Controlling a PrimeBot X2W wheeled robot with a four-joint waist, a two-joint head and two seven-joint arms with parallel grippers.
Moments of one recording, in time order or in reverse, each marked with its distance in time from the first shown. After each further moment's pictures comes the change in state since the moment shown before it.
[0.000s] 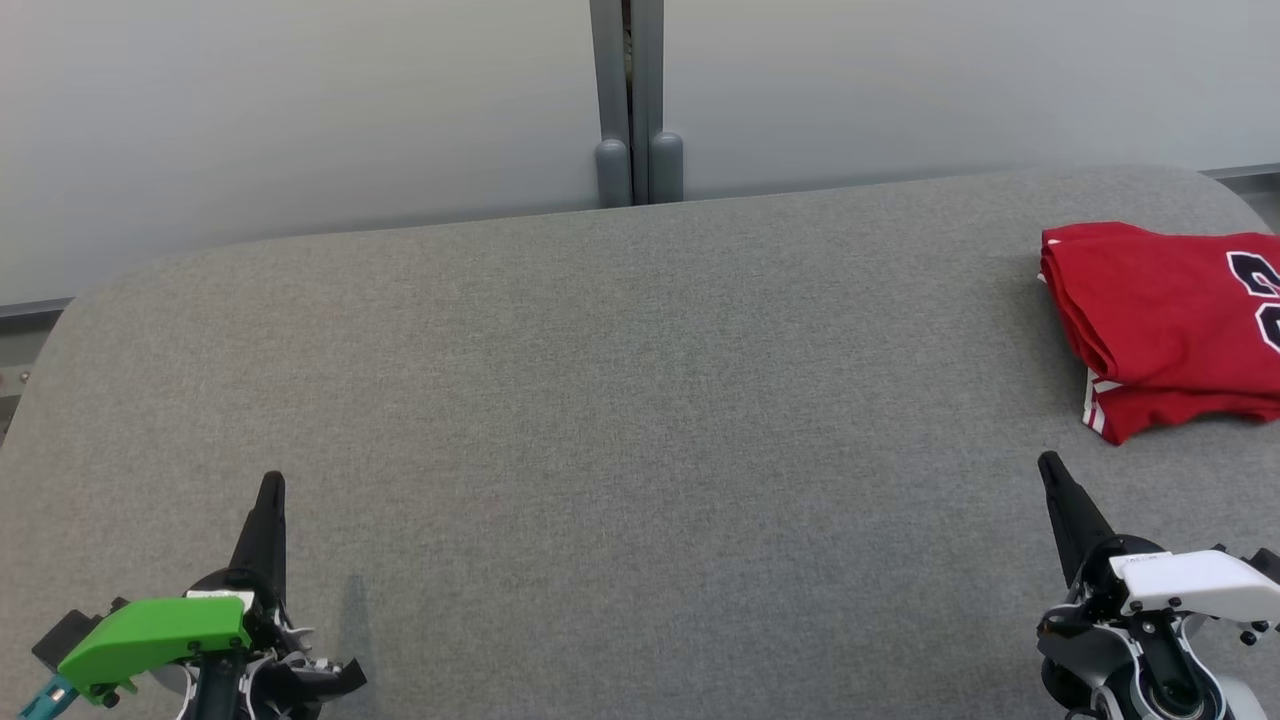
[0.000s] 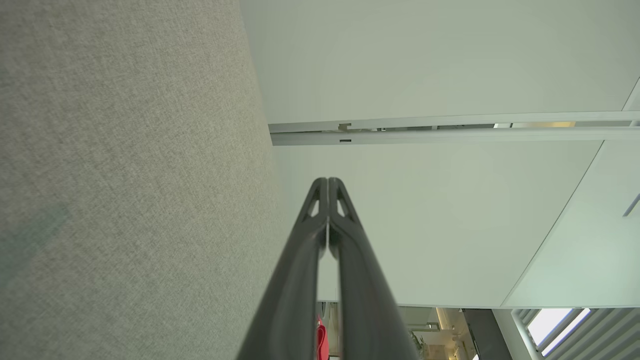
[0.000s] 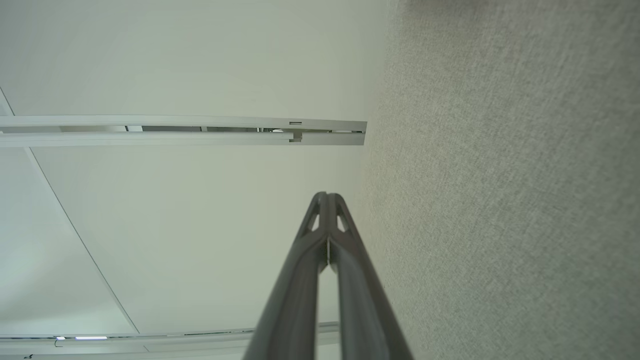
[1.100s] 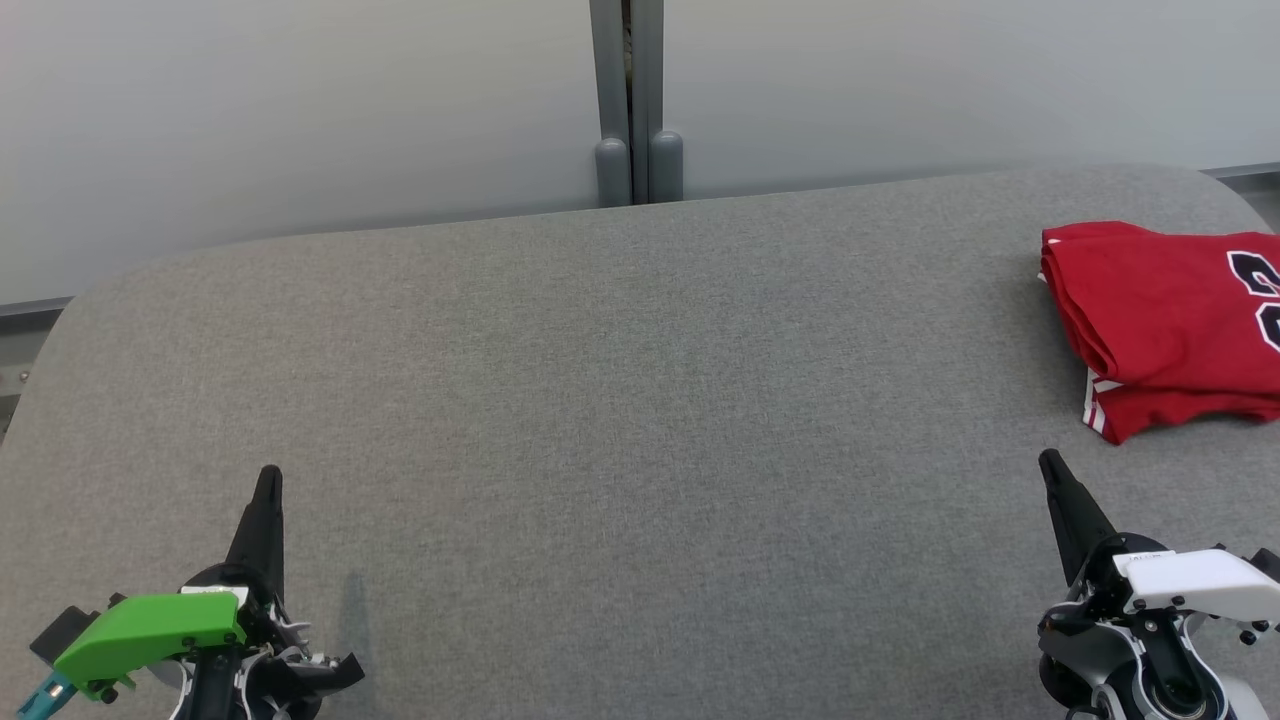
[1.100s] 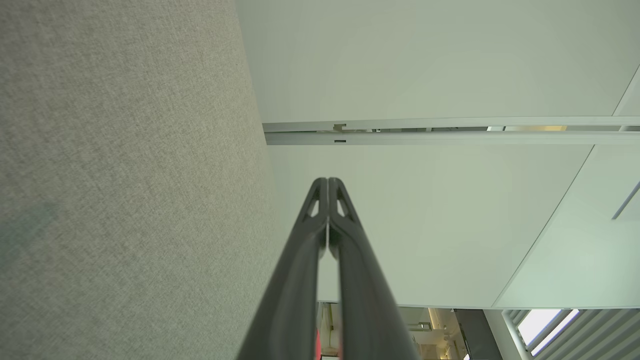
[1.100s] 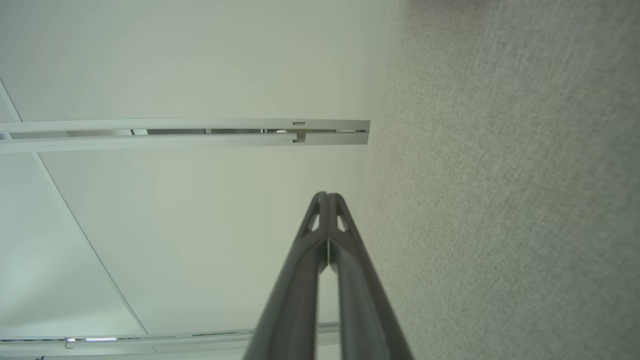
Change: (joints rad) left arm -0.008 0.000 0.007 -0.001 -0.026 0.000 0.009; right arm -0.002 0.000 -0.002 -0.002 0.027 0.000 0.007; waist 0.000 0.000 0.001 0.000
